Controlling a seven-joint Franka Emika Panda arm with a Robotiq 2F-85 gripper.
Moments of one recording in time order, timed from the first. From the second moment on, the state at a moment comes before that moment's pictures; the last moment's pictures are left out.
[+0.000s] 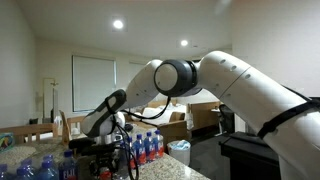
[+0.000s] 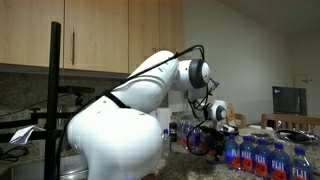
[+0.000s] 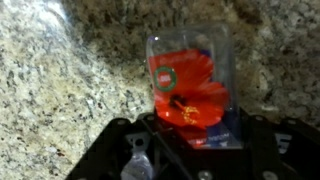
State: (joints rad) arm 0.21 0.81 -0.01 -1.41 0.08 2.07 0.89
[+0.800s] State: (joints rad) arm 0.23 0.80 0.01 -1.48 0.09 2.08 0.89
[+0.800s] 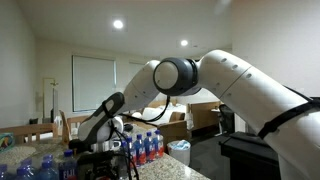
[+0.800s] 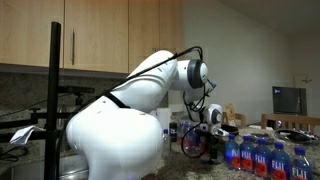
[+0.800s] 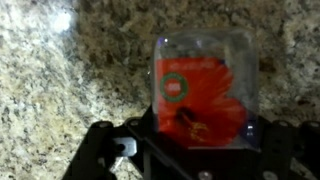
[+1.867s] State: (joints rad) arm 0.28 0.69 0.04 -1.66 0.10 2.15 0.90
